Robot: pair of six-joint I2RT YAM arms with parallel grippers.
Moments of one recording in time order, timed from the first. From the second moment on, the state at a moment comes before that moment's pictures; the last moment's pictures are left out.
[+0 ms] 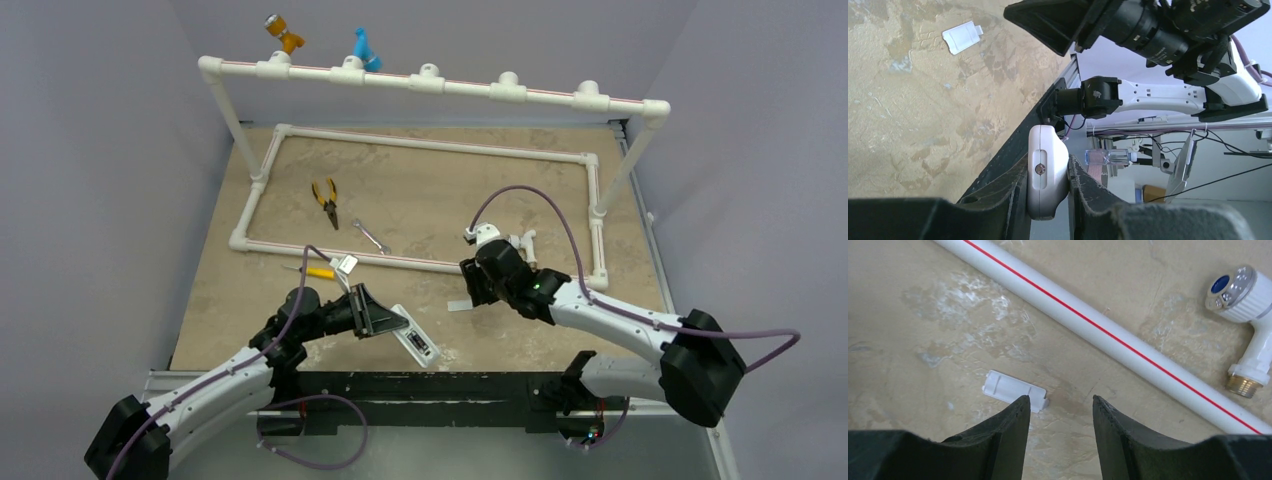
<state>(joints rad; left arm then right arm) -0.69 0.63 0.07 0.40 0.52 -1.20 0.82 1.16 0.65 -0.28 0.23 0.28</state>
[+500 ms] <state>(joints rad) -0.69 0.64 0.08 0.37 0.52 -1.19 0.80 1.33 0.65 -0.30 0.27 0.37</state>
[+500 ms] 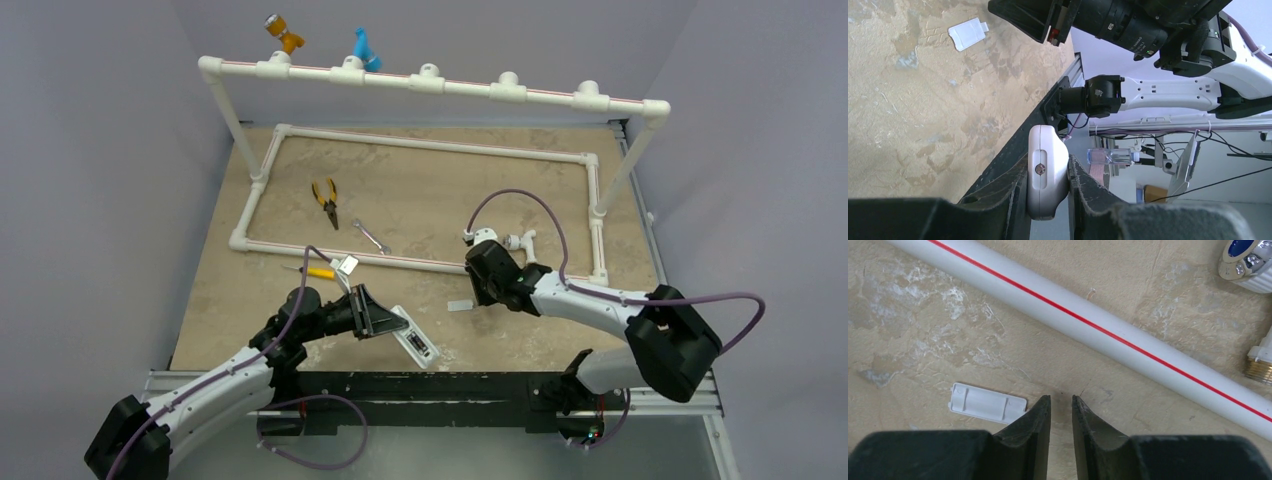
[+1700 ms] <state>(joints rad) -0.69 0.63 0.08 0.35 0.51 -1.19 0.80 1.32 0.60 -0.27 0.01 0.40</state>
